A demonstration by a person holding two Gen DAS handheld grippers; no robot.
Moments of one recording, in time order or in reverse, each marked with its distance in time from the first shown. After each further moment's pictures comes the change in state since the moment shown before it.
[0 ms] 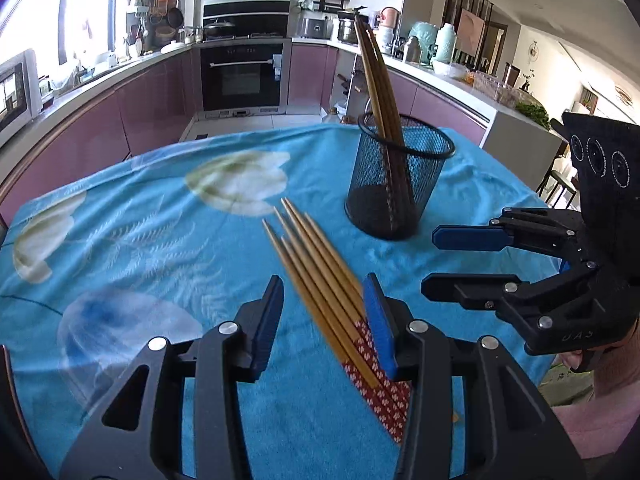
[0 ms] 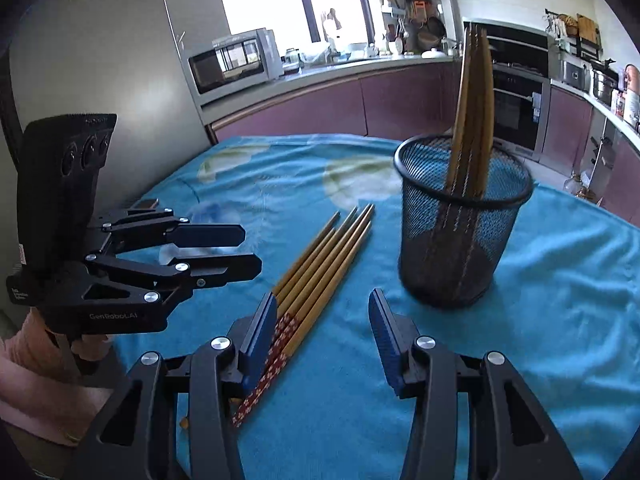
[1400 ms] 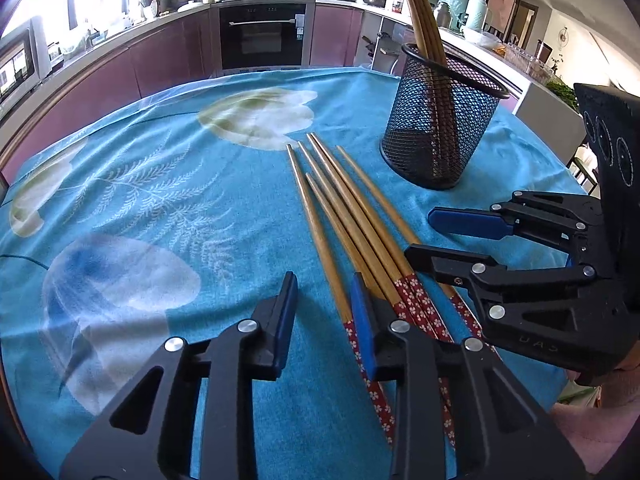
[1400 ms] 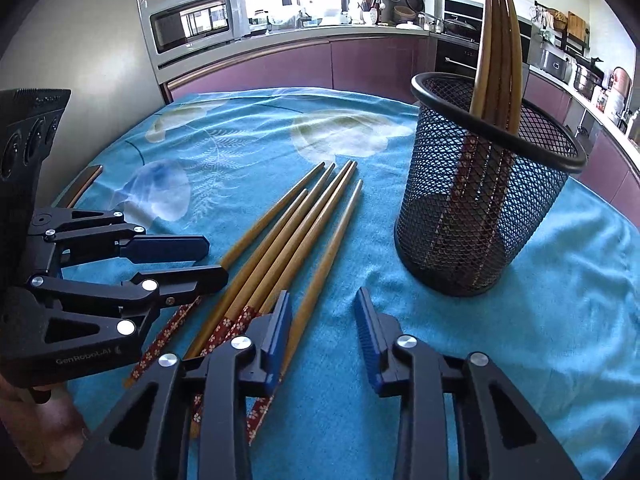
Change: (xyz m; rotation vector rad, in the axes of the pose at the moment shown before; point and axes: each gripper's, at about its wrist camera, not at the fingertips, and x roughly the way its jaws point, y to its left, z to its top) left arm 0.042 0.006 -0.011 -0.052 0.139 0.069; right arm 0.050 0.007 -0.001 -0.001 0.107 -0.176
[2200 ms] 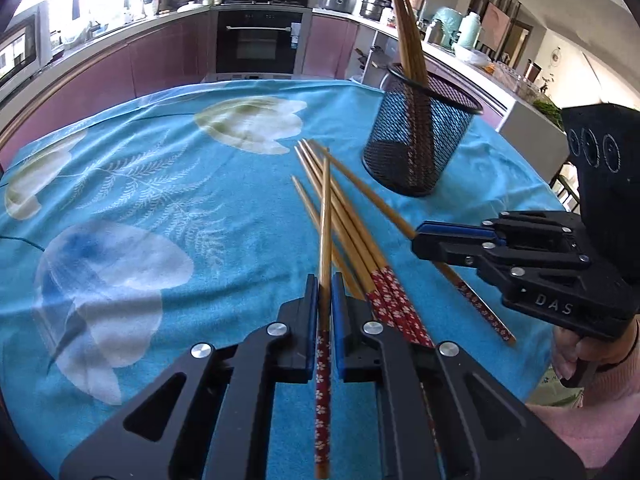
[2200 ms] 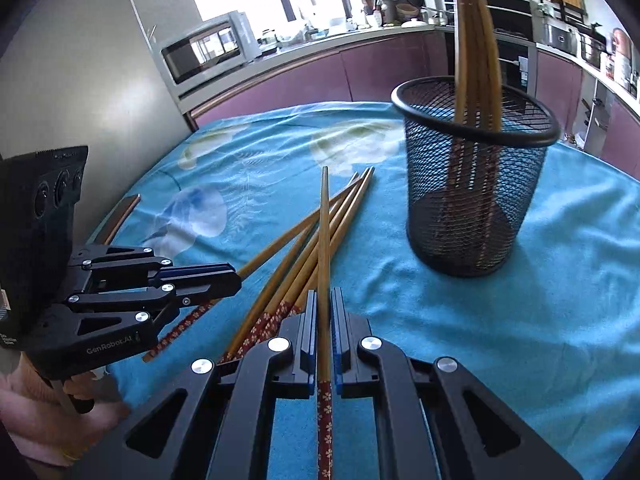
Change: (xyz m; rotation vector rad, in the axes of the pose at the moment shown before) left arm -0.017 0.000 -0.012 -0.040 -0.034 -0.075; right arm -0.020 -0.011 -0.006 0.082 -0.028 0.160
